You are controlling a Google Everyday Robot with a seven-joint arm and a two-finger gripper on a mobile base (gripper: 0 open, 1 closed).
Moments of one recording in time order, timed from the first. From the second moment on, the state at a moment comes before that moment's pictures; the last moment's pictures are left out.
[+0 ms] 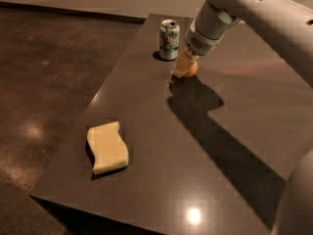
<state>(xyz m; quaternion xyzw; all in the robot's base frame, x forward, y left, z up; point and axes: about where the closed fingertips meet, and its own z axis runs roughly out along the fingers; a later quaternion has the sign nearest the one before) 0.678 -0.096 0.872 -0.46 0.86 0.03 0.22</state>
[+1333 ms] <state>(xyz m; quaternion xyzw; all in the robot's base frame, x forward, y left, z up) 0.728 -0.083 0.861 -0.46 0.85 0.04 0.25</state>
